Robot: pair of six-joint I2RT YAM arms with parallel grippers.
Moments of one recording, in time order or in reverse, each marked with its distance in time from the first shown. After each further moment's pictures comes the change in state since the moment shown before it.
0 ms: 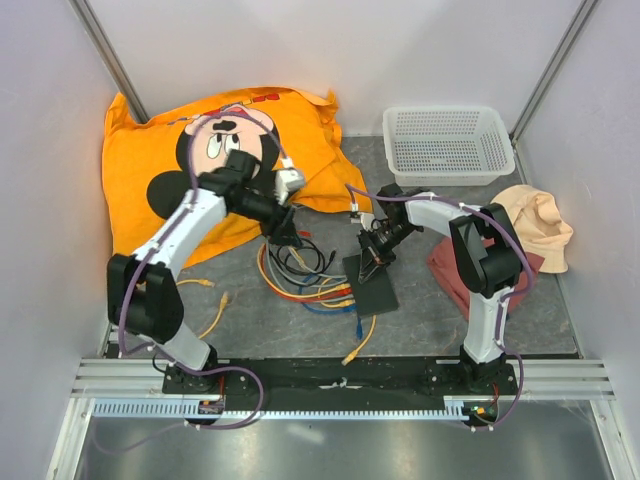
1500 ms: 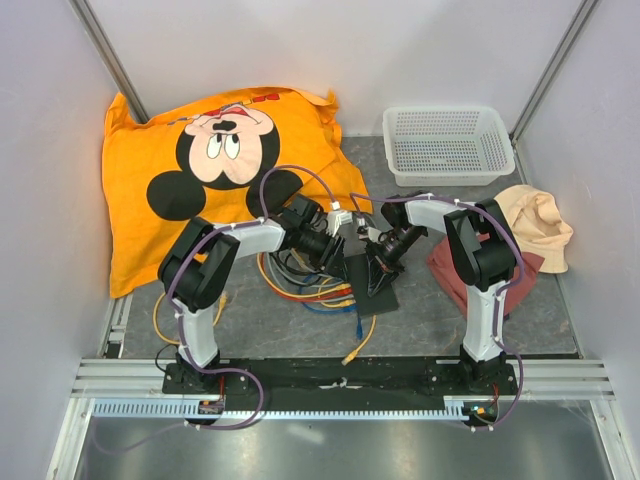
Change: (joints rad) left arm -0.333 0.335 -0.238 0.674 -0.034 -0.623; right arm -0.027 0.068 0.001 -0.201 -0.026 -0.011
